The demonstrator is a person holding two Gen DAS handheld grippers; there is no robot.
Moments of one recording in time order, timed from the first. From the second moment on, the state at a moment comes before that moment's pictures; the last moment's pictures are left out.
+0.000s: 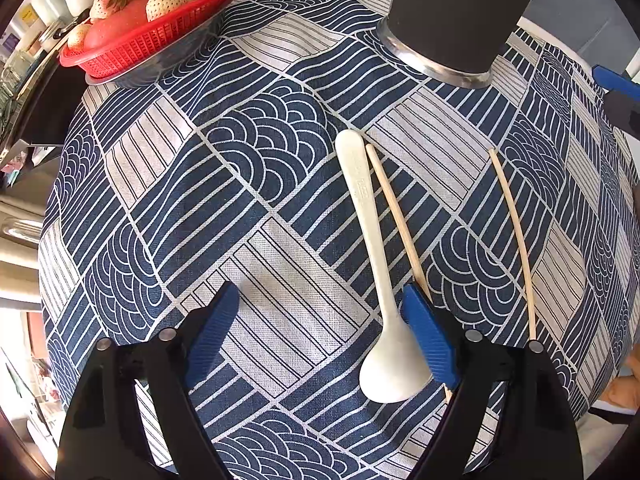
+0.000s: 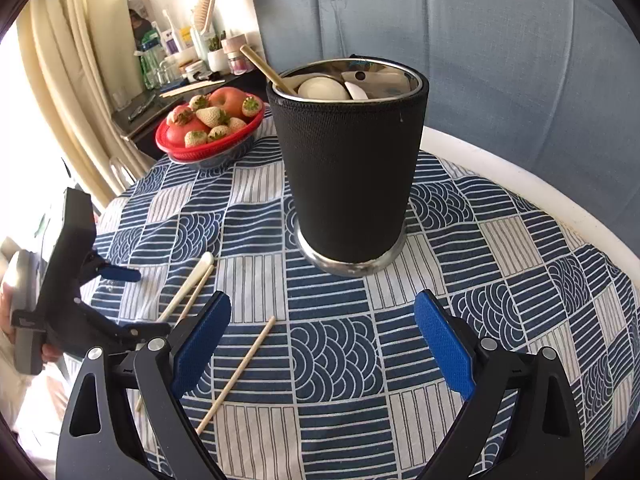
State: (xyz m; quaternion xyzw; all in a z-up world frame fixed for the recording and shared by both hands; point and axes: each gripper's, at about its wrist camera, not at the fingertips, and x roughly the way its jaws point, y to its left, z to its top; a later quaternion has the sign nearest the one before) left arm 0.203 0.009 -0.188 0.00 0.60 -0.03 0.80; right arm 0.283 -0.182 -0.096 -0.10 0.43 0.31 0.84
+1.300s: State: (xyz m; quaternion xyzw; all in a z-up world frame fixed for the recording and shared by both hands) left arm 0.172 0.052 -0.140 -0.03 0.58 -0.16 0.79; right arm 0.257 -0.062 -0.144 0.08 0.58 0.35 0.73
